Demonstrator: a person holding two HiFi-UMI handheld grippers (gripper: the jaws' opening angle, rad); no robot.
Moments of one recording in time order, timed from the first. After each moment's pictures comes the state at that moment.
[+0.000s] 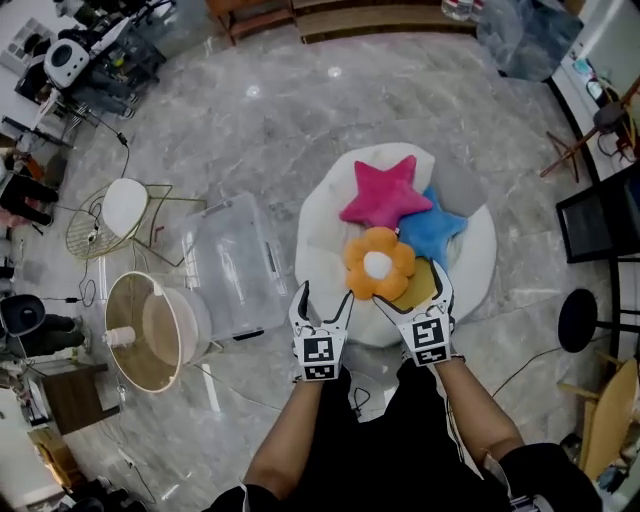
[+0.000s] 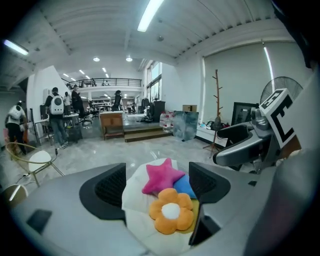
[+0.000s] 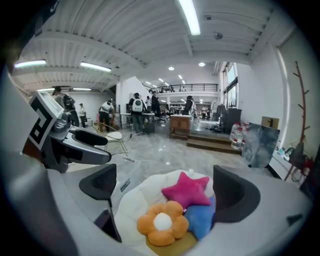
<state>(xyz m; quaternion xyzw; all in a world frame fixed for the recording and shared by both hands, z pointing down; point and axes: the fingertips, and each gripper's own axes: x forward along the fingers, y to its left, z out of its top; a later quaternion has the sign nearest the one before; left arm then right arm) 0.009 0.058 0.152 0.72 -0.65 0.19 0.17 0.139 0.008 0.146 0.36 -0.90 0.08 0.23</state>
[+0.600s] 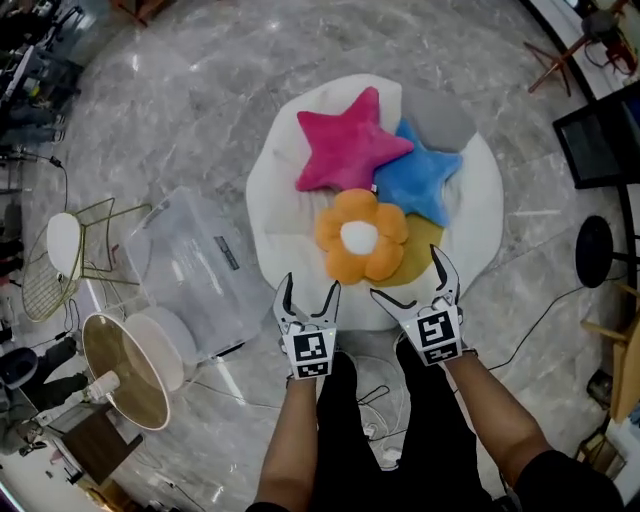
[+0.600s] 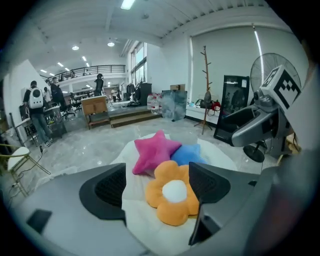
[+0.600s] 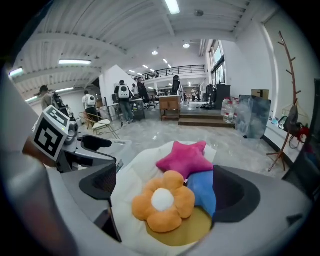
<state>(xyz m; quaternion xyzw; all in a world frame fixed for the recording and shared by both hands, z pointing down) 0.038 0.001 0.398 0.75 -0.58 0.27 0.19 0.191 -0.024 0.370 0.40 -0.86 0.17 0.28</state>
